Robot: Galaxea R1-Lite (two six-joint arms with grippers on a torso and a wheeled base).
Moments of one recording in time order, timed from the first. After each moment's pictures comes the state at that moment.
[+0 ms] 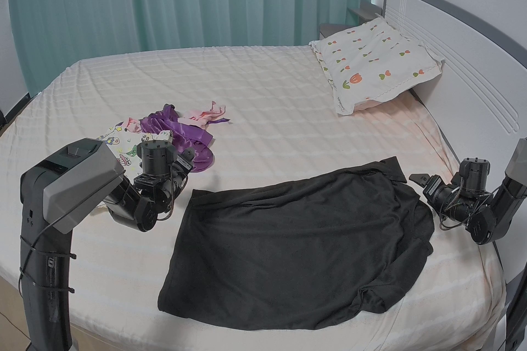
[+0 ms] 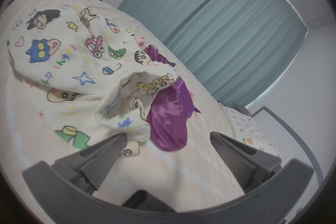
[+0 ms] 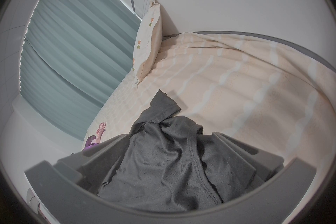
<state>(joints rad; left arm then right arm) -0.23 2.42 -1.22 -0.91 0.25 -0.91 -0.04 2.11 -0.60 -1.08 0.11 0.75</state>
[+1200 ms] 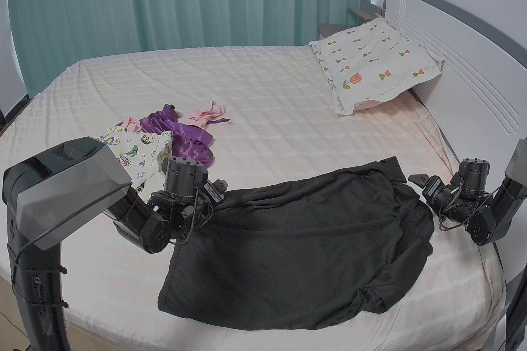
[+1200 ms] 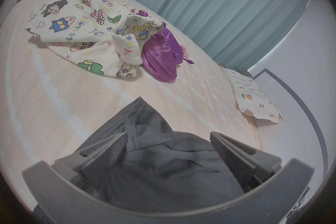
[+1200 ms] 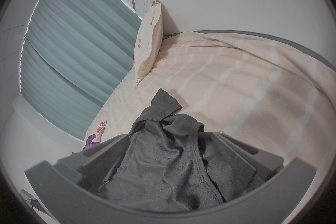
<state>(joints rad) -0.41 2.27 -1.02 -0.72 0.23 -0.91 -0.03 2.11 -0.60 -1.08 0.11 0.75</state>
